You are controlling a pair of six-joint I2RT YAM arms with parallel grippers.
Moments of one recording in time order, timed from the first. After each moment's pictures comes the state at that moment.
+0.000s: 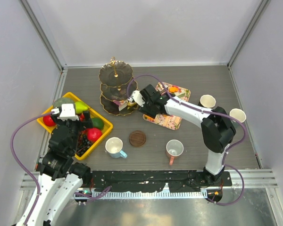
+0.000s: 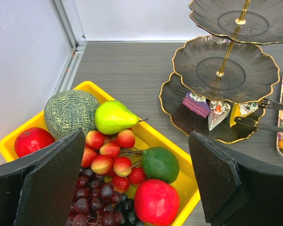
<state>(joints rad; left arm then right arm) -0.37 0.38 0.67 -0.37 -0.45 0.00 0.76 1.82 1.40 -0.54 0.17 -0.48</state>
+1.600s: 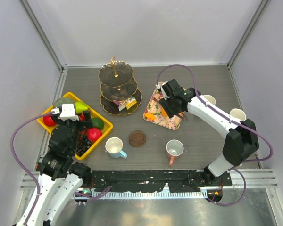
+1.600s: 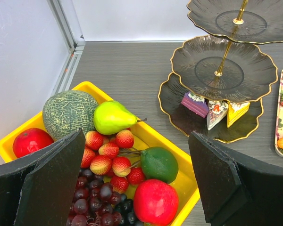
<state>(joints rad) -0.37 0.38 0.67 -0.37 -0.44 0.00 0.61 1.56 1.32 -0.82 0.22 -0.07</state>
